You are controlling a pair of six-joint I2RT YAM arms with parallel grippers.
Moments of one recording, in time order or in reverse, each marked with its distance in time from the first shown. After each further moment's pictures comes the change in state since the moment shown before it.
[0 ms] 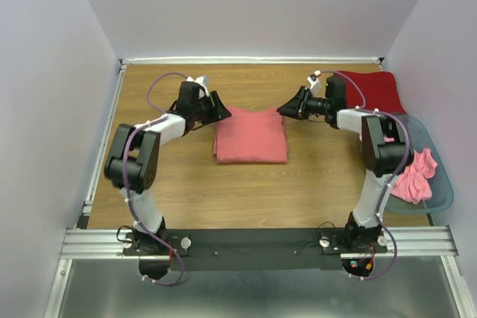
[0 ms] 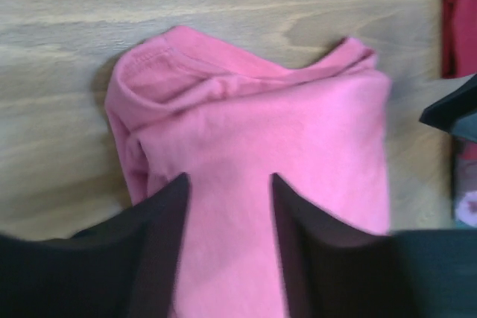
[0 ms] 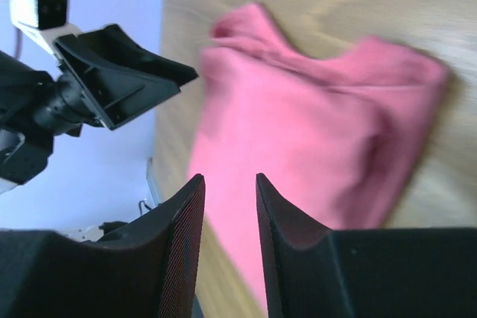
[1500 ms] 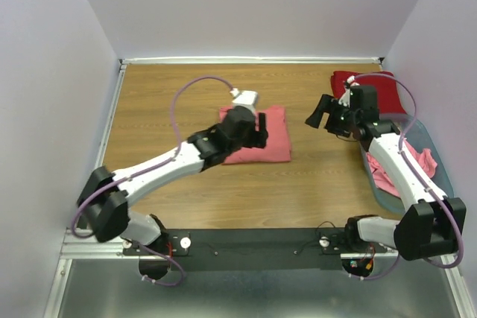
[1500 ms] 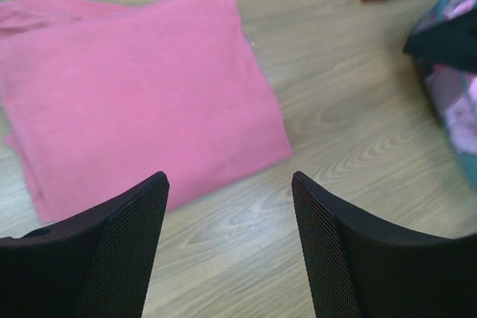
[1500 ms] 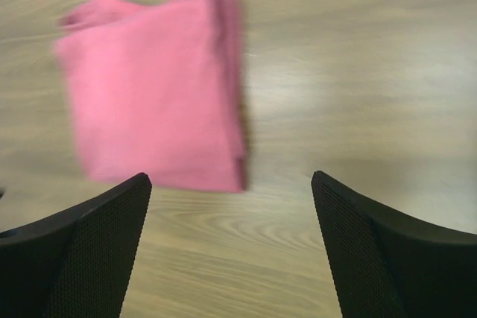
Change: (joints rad) left arm -0.572 -0.489 -0.042 -0.320 -0.609 0.034; right arm 0.020 -0.761 -0.151 -0.763 0.685 -0.316
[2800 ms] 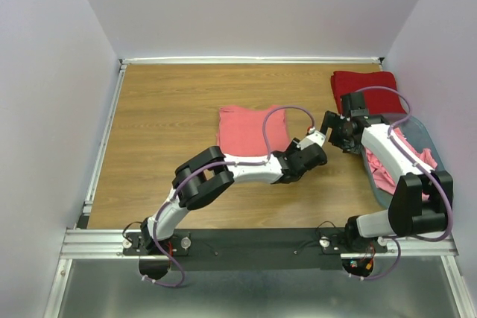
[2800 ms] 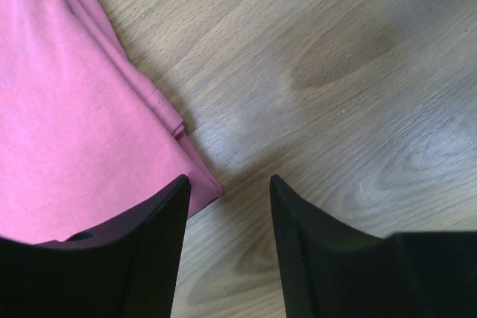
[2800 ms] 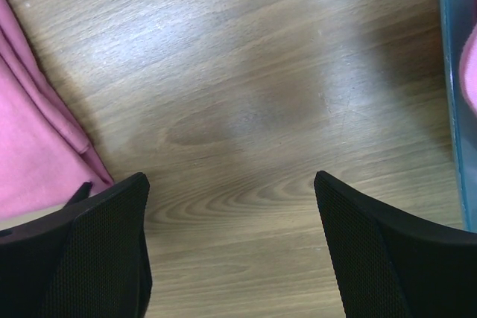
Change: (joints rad) left arm -0.319 0.782 0.467 -0.020 -0.307 0.226; right arm -0.016 0.151 -0.005 -0.233 0.308 0.017
